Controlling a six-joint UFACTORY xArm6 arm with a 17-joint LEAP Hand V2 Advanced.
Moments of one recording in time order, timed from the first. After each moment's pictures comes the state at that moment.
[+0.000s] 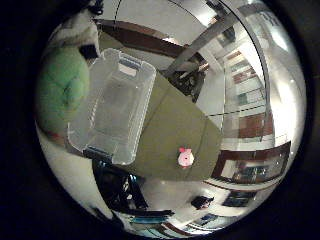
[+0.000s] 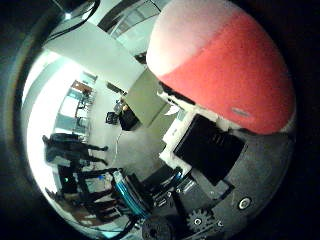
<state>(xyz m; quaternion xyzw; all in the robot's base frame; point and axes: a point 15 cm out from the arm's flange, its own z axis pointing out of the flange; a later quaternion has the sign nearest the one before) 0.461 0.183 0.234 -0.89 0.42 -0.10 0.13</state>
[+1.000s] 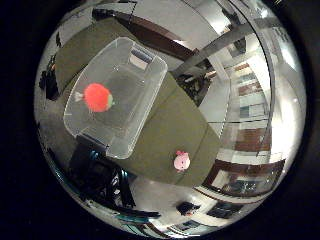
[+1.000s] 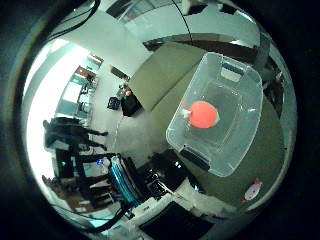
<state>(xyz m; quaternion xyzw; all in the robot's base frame) 0.442 0.176 0.206 -0.92 0.37 -0.08 0.11</state>
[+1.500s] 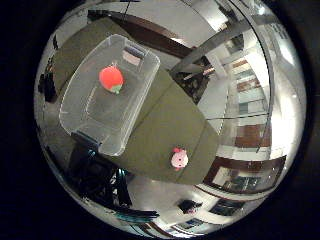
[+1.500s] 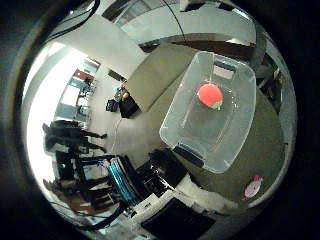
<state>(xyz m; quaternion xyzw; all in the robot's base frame) 0.458 0.113 0.207 -0.90 0.41 -0.09 0.10</state>
